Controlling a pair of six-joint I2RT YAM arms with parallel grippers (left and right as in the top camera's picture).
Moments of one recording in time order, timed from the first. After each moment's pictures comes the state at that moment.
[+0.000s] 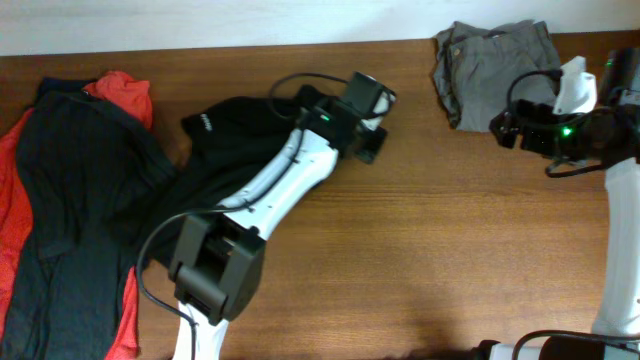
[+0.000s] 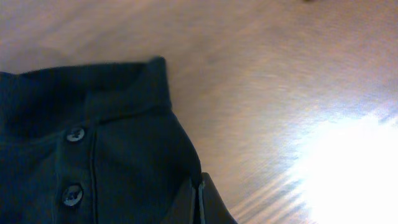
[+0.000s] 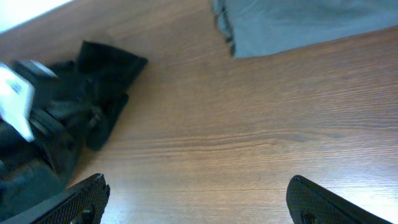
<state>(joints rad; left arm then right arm) -0.64 2.14 1.82 -0.64 -0.01 -0.01 -0.30 1.51 1.66 -1.20 -0.36 0.03</state>
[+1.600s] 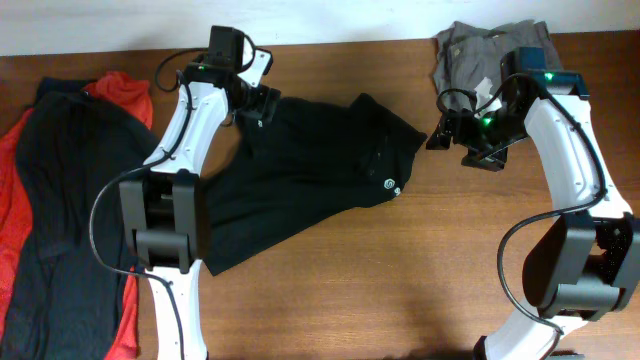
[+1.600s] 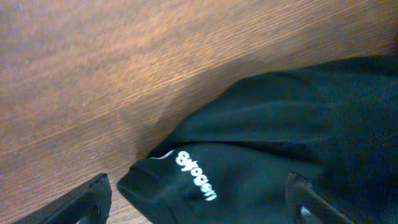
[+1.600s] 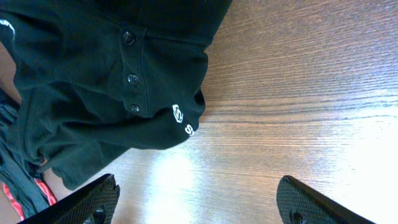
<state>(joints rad) -0.16 2.33 2.03 -0.77 0.12 0.20 -0.11 1.90 1.68 -1.24 -0.43 0.18</state>
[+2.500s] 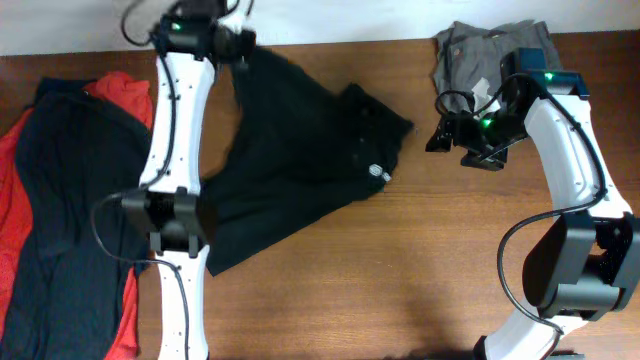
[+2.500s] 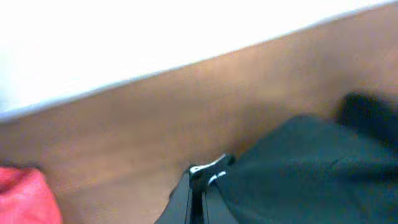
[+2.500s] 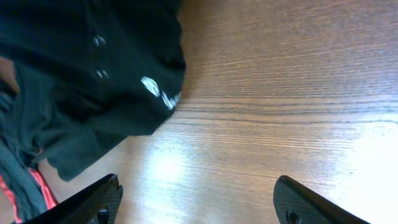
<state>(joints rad) -0.16 2.49 2.81 -1.16 0.02 0.14 -0.11 1.90 1.68 -1.25 -0.45 0.12</state>
